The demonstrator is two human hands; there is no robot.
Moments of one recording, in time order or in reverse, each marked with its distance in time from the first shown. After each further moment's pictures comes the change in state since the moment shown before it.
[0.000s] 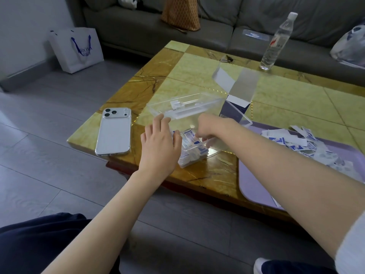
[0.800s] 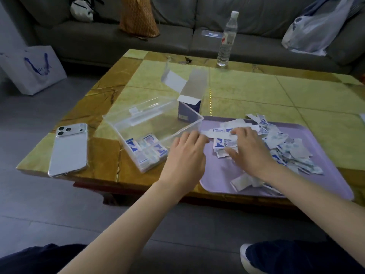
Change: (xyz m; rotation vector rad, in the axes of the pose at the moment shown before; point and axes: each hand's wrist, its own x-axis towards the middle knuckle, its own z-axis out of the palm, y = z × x) left_hand -0.028 0.105 0.050 0.028 -0.066 0.617; right_hand -0.110 0.177 0.060 0.021 0.590 0.098
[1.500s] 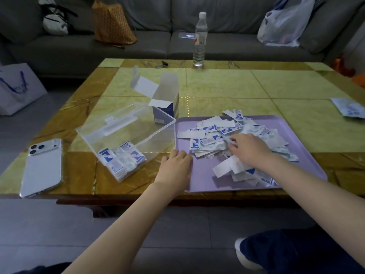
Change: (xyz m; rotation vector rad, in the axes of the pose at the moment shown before) left_hand 0.013 0.010 0.054 0.157 -0.418 -0.029; right_hand -0.003 0.061 -0.007 0.070 -0.170 0.173
